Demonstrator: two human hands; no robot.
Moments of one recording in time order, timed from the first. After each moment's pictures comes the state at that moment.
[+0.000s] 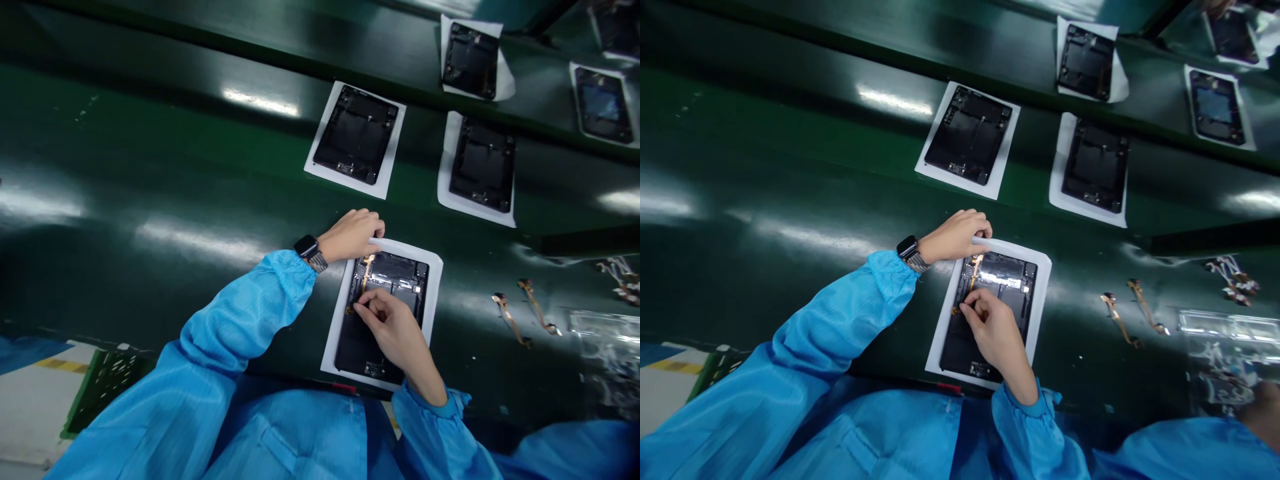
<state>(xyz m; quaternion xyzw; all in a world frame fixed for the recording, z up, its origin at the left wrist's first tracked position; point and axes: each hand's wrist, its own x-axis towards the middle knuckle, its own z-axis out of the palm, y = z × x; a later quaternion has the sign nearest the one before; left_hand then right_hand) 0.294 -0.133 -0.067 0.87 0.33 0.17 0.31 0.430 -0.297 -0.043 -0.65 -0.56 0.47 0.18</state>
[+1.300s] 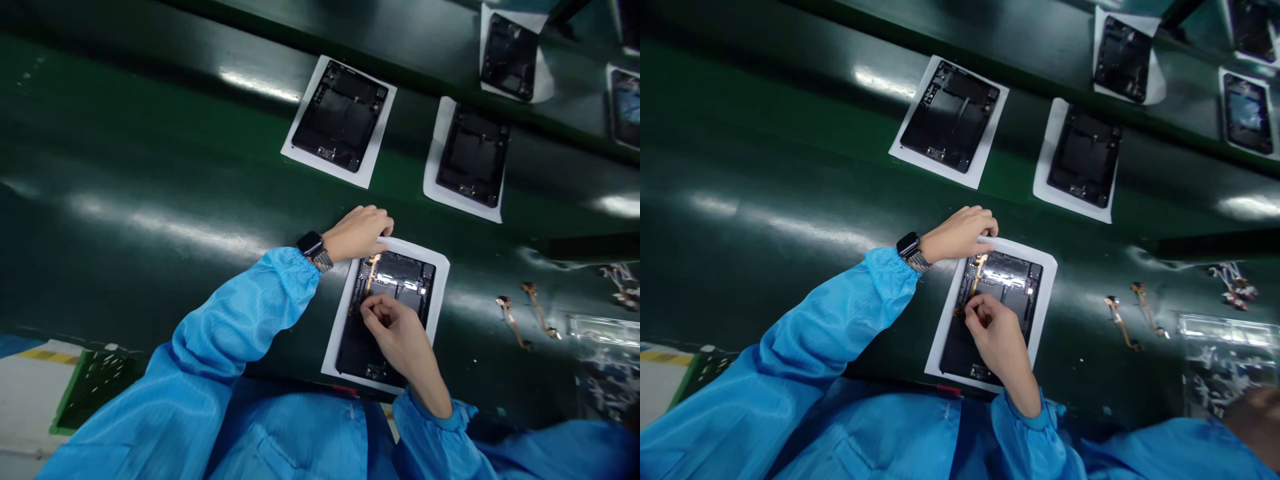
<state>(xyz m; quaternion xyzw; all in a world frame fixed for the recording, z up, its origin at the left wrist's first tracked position) 0.294 -0.132 -0.070 0.87 0.33 0.19 0.31 0.426 -0.299 -0.035 -0.69 -0.53 0.47 0.15</state>
